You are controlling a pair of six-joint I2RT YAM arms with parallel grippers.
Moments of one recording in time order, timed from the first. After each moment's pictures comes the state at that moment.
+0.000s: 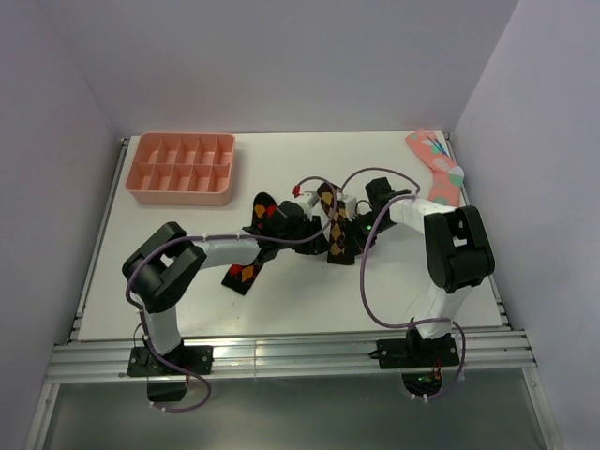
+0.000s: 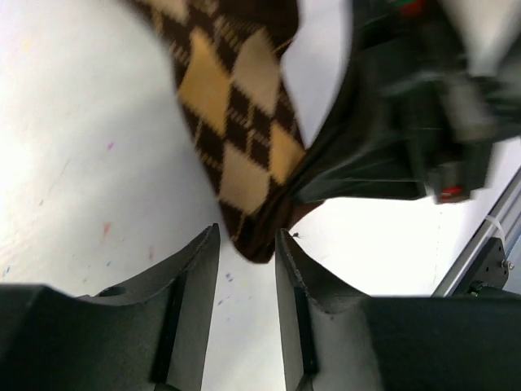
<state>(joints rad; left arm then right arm) -0.83 1.85 1.01 0.22 0.16 -0.65 0.21 1.77 1.01 -0.61 -0.64 -0.43</state>
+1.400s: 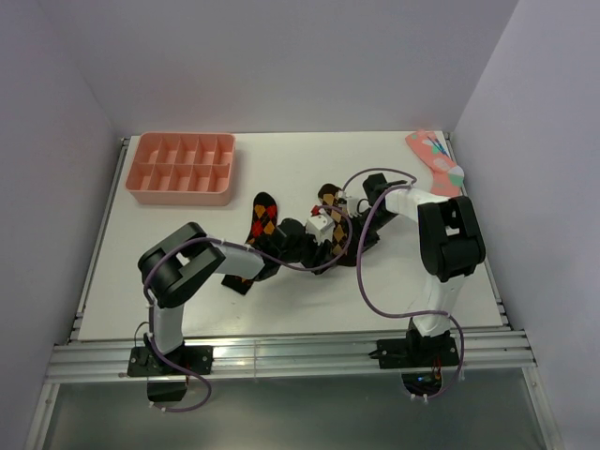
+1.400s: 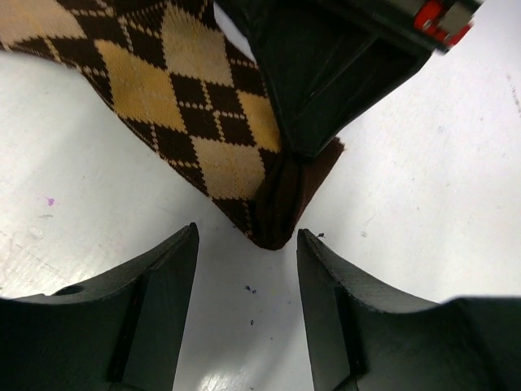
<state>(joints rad) -0.89 1.91 0.88 0.58 0.25 -0.20 0.20 1.87 1.14 -0.80 -0.56 -0.28</state>
